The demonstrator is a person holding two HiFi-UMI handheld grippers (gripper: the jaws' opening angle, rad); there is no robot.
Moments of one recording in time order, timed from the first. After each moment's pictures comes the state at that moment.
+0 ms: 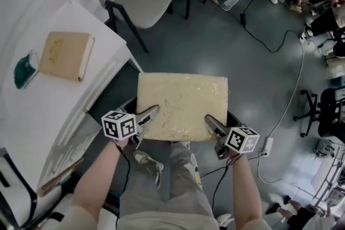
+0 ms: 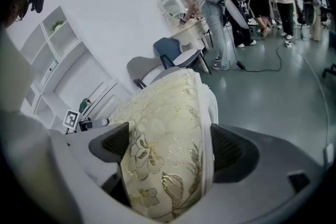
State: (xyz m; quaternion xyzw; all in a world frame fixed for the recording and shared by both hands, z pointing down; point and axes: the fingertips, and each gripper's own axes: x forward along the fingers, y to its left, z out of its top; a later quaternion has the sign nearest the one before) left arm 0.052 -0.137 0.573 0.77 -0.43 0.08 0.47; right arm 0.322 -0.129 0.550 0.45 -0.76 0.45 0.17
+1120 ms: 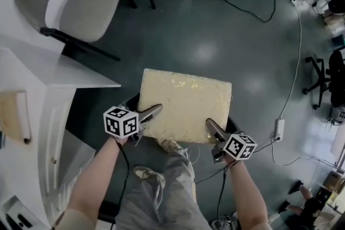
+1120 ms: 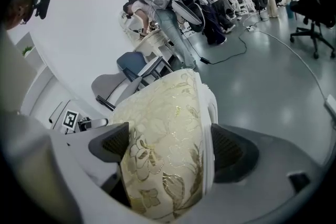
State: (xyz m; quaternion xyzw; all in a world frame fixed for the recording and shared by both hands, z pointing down) left arm 0.209 -0.256 0.732 0.83 -0.31 0.18 0.44; right arm 0.461 -0.157 0.726 0.56 -0.67 0.49 0.07
